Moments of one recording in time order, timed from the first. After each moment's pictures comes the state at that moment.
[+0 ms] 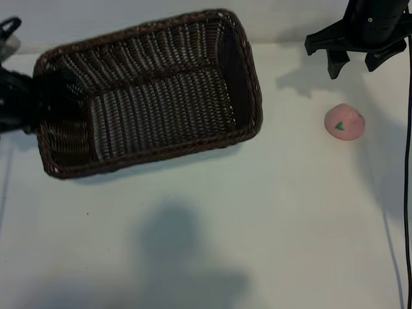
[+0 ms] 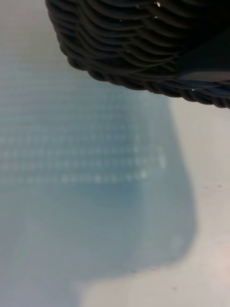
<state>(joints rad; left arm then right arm) 0.09 1.59 -1.01 -0.70 0.69 0.22 0.33 1.98 -1.77 -0.04 1.22 0.13</state>
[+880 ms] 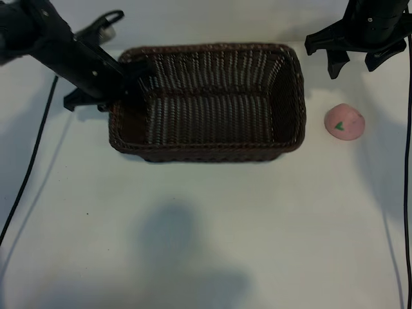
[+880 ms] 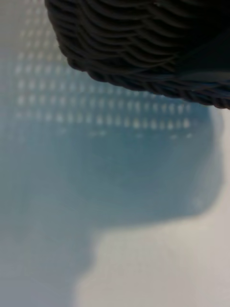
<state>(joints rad) -0.16 2.04 -1.45 -0.49 0.77 -0.02 0.33 1.98 -1.77 -0.04 1.22 0.13</state>
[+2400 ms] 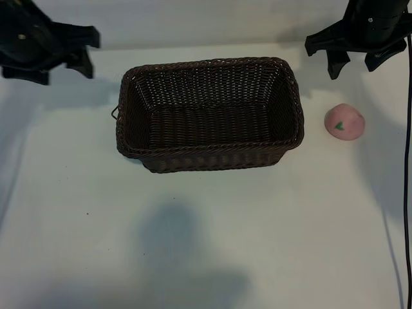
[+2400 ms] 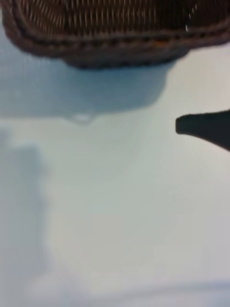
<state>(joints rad) -0.16 1.68 -1.45 -0.08 0.96 -0.18 0.33 1.98 -1.77 -0.04 1.22 0.12</state>
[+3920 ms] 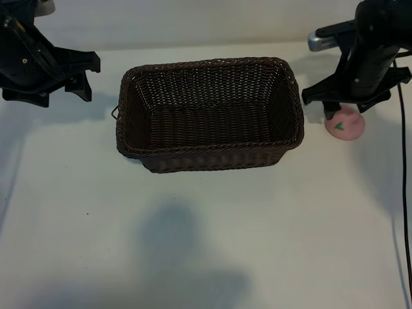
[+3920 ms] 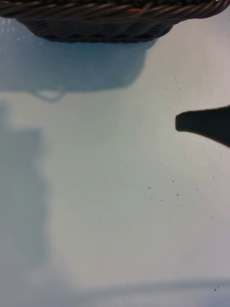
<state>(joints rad) -0.16 1.67 -1.34 -0.07 0.92 -0.19 0.33 2.04 -1.45 -0.10 0.83 0.17</state>
